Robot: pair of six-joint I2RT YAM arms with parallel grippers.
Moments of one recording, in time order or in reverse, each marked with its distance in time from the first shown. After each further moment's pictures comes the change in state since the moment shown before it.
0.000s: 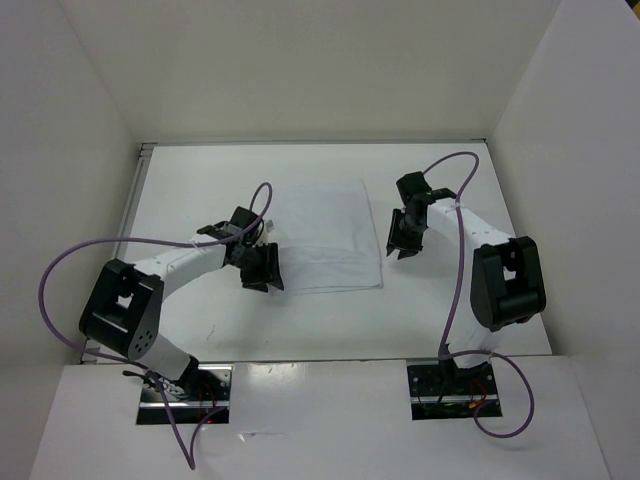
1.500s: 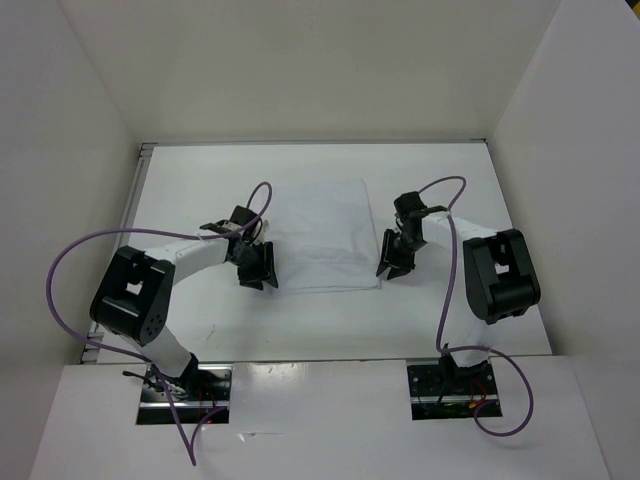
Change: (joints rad) left arm 0.050 0.103 0.011 0.033 -0.058 0.026; right arm -0.001 0.054 -0.154 0.135 -0.194 -0.014
